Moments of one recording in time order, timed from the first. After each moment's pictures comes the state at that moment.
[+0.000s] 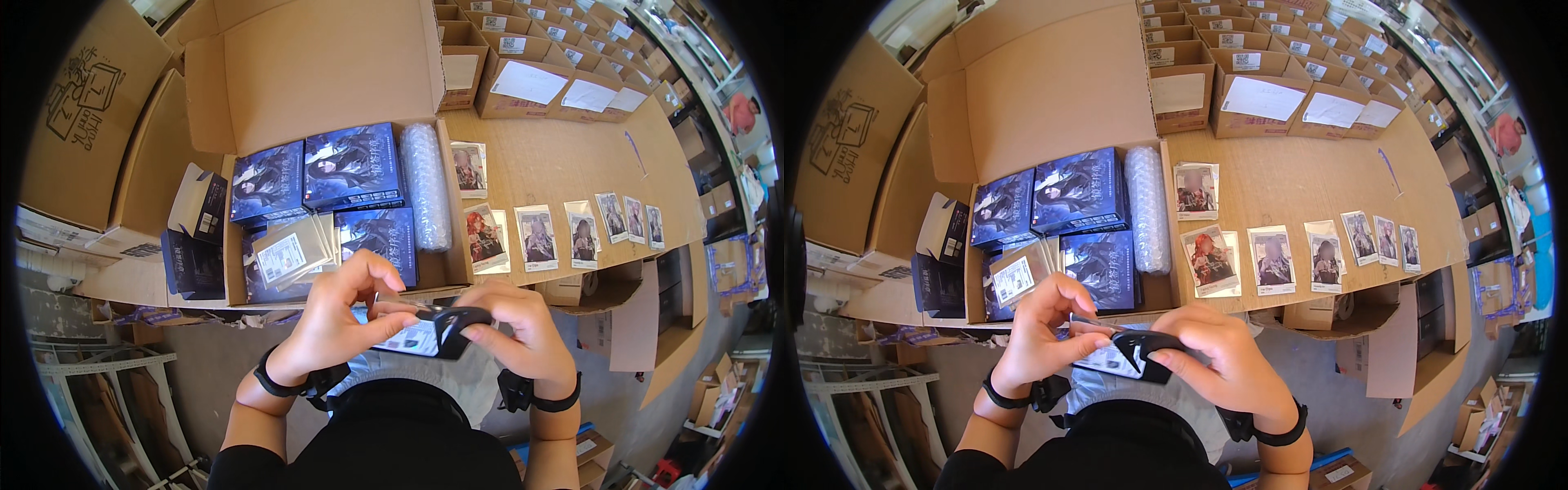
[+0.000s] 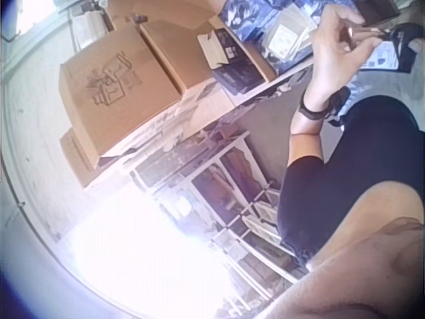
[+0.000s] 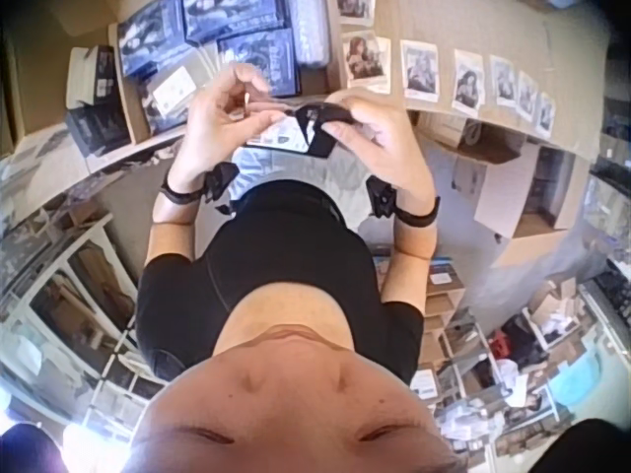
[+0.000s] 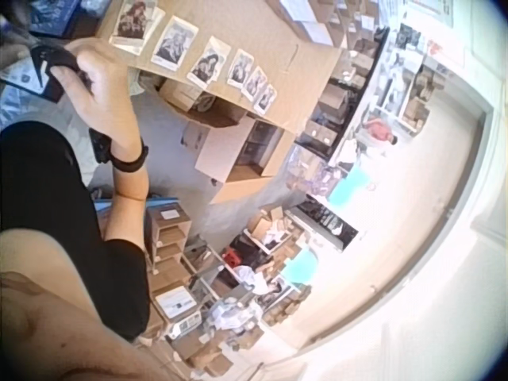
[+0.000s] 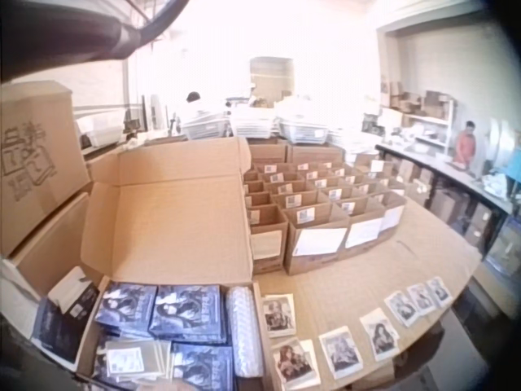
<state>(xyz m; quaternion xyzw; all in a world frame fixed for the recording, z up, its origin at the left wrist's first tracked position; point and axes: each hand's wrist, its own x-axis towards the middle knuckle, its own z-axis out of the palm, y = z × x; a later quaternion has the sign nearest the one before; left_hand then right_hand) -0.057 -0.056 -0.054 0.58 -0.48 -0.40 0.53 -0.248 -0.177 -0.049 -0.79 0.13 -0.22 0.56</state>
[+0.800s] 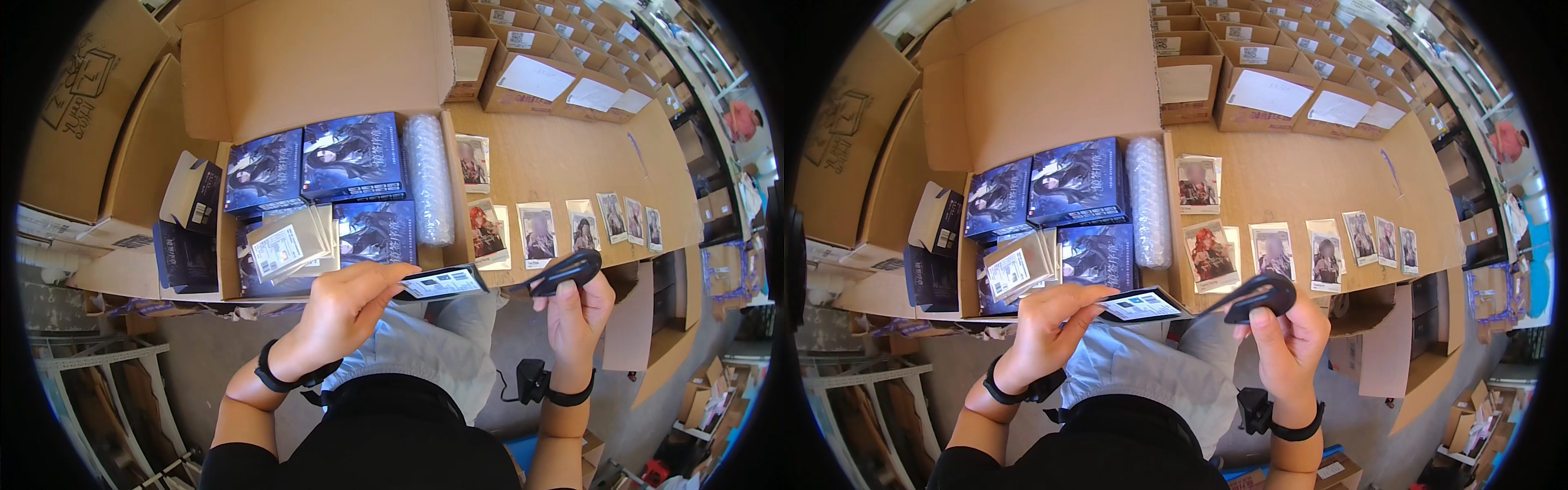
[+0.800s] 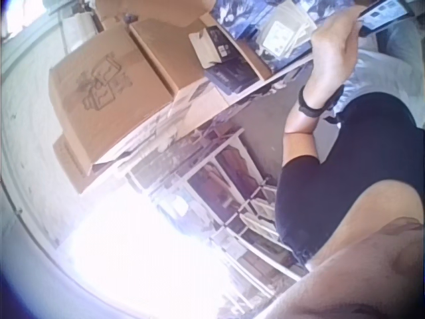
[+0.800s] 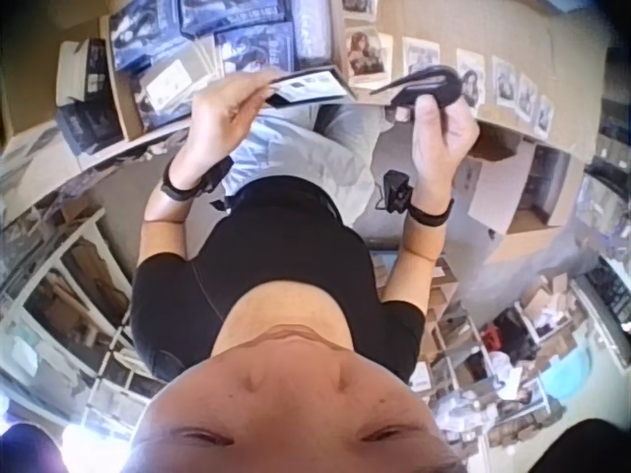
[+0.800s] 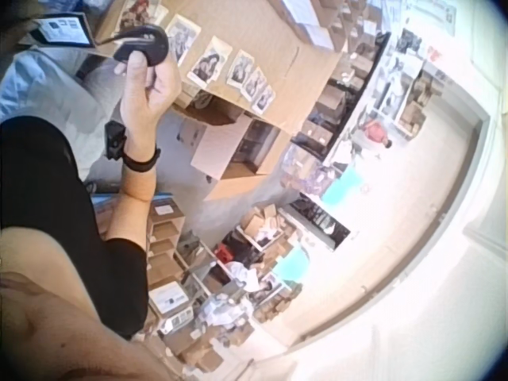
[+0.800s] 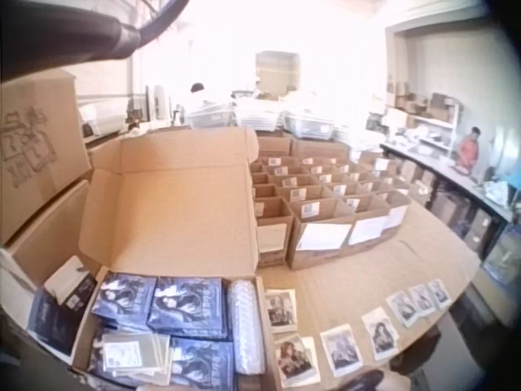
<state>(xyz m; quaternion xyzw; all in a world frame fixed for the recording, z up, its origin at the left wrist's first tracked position) -0.054 -0.062 -0.061 0.64 -0.62 -0.20 0.42 -0.268 -0.187 -0.057 -0.62 0.24 -0.44 0.60</state>
